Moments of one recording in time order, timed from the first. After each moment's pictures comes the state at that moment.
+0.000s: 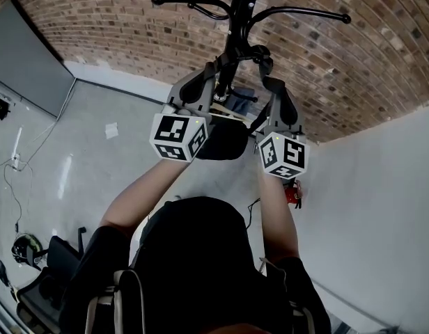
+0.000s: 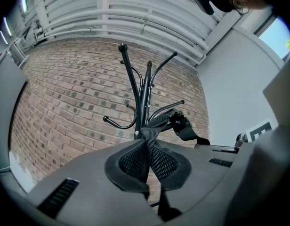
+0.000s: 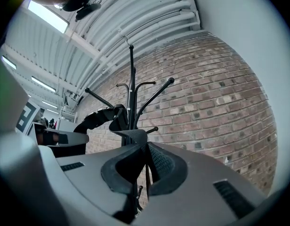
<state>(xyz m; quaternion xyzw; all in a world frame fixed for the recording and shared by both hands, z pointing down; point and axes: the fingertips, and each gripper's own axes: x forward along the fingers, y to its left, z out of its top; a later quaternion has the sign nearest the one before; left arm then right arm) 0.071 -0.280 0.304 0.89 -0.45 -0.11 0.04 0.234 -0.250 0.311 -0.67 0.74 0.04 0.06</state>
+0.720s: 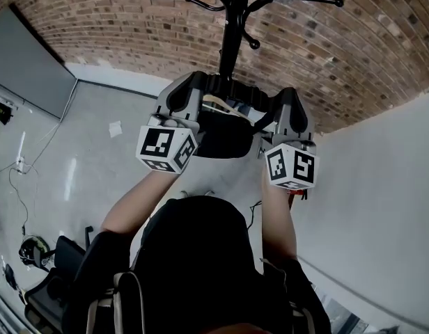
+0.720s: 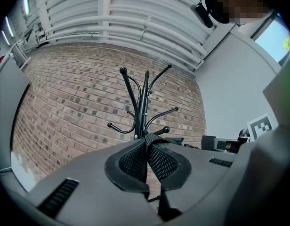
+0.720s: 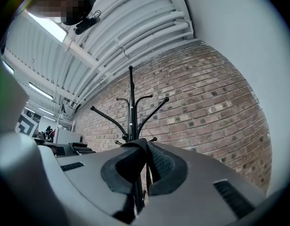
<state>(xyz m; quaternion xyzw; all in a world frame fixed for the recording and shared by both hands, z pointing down) 0.041 -0.233 0.292 0.88 -0.45 -0.13 0.04 0.233 -0.190 0.280 -0.68 0.73 0.05 0.11</state>
